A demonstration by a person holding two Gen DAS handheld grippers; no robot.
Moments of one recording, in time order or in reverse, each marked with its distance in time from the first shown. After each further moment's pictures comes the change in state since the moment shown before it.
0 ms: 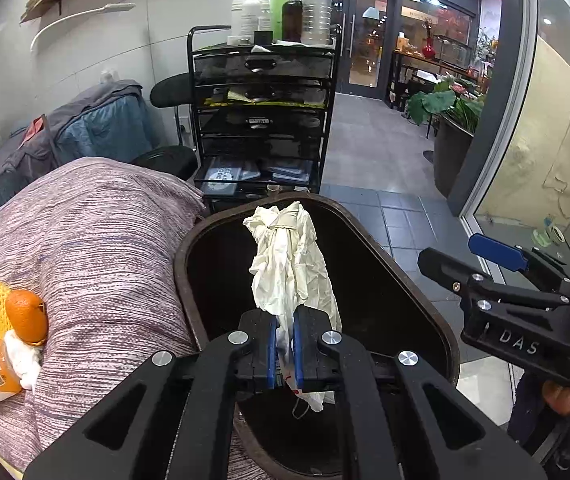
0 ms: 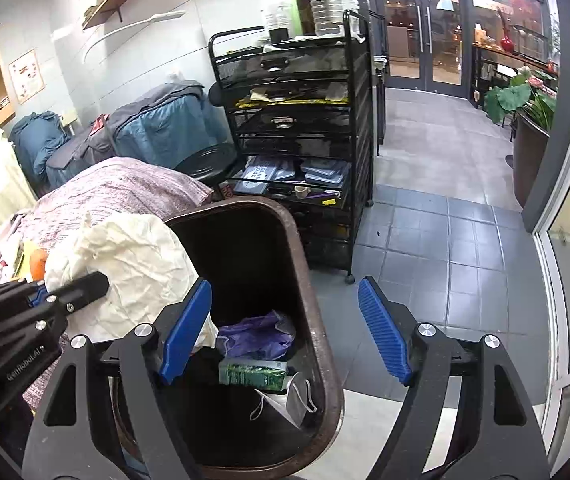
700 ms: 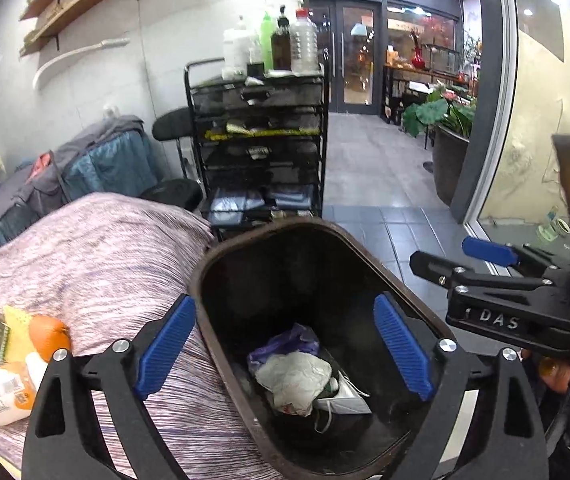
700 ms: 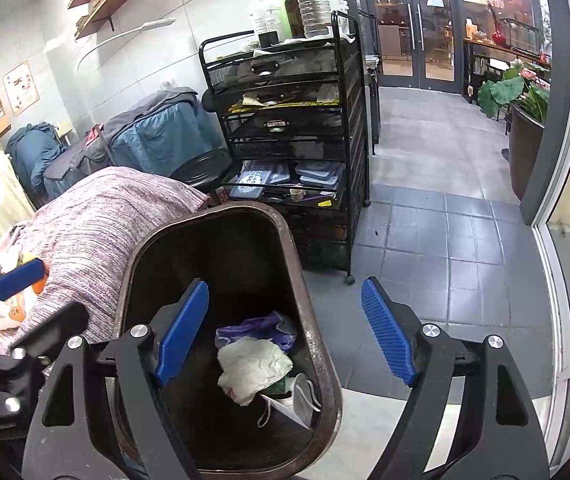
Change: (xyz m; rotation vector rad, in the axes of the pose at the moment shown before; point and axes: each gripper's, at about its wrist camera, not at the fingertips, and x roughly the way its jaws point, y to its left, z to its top) left arm -0.029 -0.009 -0.002 0.073 -0.118 0.049; right arm -0.001 -0.007 0.003 0.038 -0.010 0.011
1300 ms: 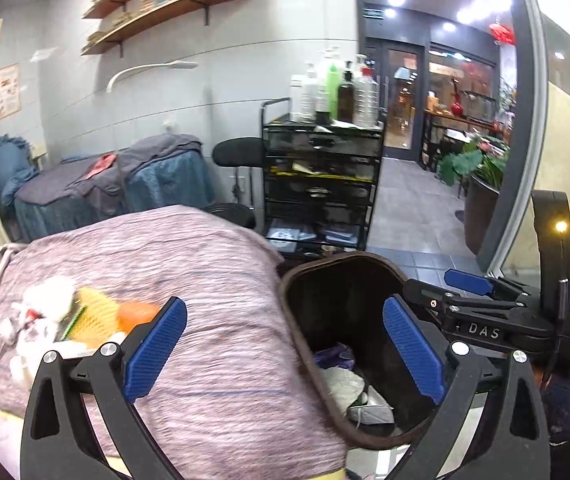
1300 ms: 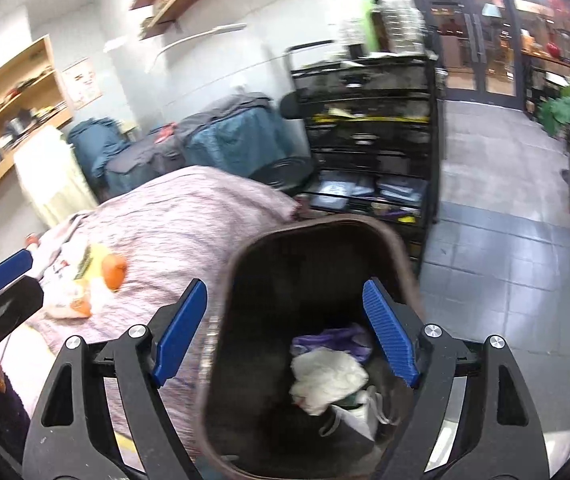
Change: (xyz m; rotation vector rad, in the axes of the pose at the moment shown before) left arm -0.079 0.064 -0.015 -0.136 -0.124 0.116; right arm -0.009 0.071 0.000 -0.097 -0.030 0.248
